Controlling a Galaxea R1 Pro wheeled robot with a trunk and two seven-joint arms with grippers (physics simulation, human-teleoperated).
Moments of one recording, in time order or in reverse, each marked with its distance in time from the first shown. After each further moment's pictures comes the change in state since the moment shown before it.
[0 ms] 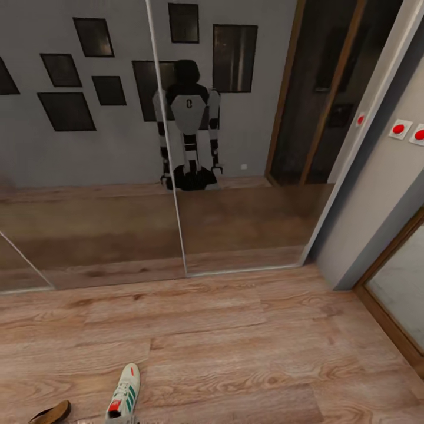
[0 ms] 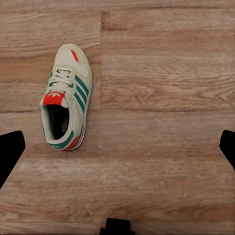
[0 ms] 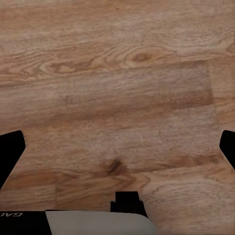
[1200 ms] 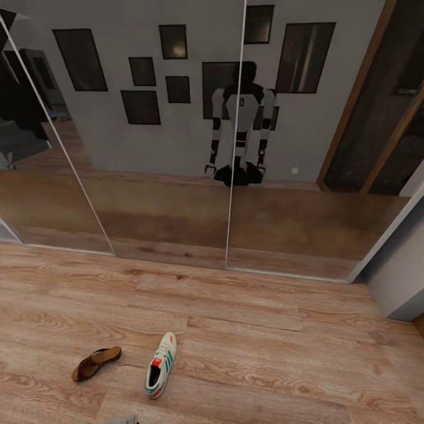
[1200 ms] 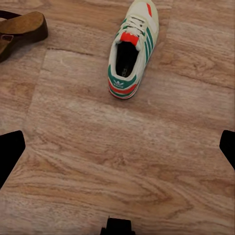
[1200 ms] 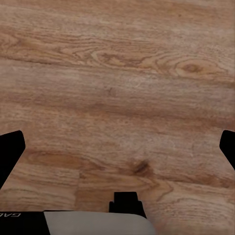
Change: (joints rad) left arm 0.000 0.001 0.003 0.000 0.001 0.000 0.002; right arm 0.000 -0.003 -0.001 -0.001 0.000 0.000 0.001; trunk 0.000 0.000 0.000
